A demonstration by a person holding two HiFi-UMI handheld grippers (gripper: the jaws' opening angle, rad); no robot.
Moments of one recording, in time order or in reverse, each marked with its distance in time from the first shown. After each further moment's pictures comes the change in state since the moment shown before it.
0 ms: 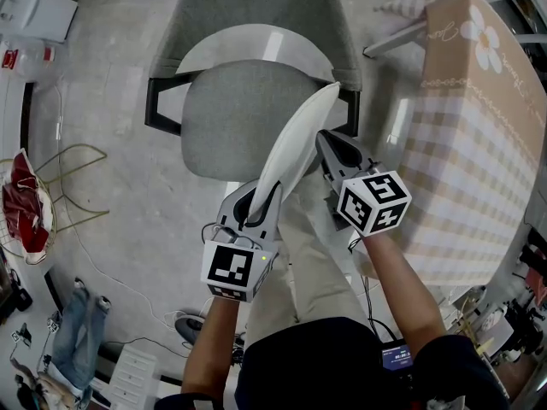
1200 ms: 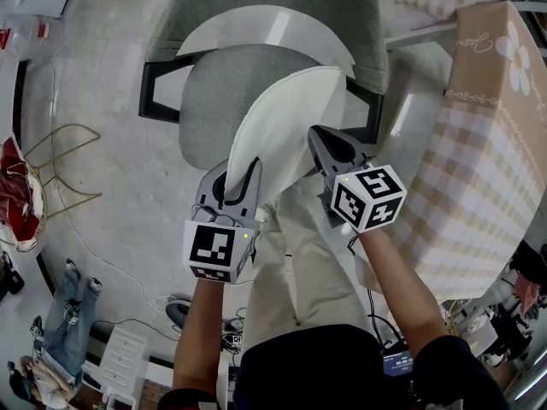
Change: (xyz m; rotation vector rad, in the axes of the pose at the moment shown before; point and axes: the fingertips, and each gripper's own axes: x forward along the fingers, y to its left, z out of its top) left arm 0.030 0.081 -0.020 0.017 0.041 0.112; right arm 0.061 0.000 -0.035 0.015 0.106 0.065
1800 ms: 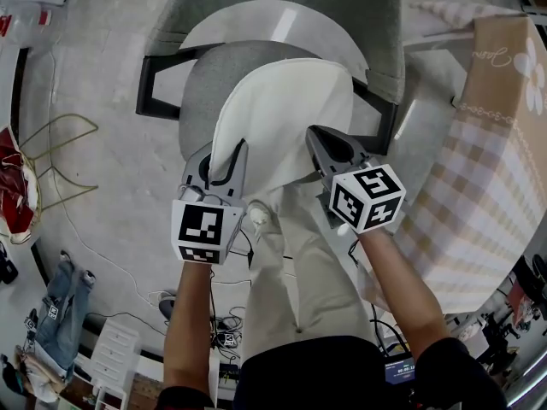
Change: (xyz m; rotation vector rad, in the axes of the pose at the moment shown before) left arm 0.028 0.054 -0.011 0.072 0.035 0.078; right arm 0.032 -0.003 -0.014 -0.021 0.049 0.044
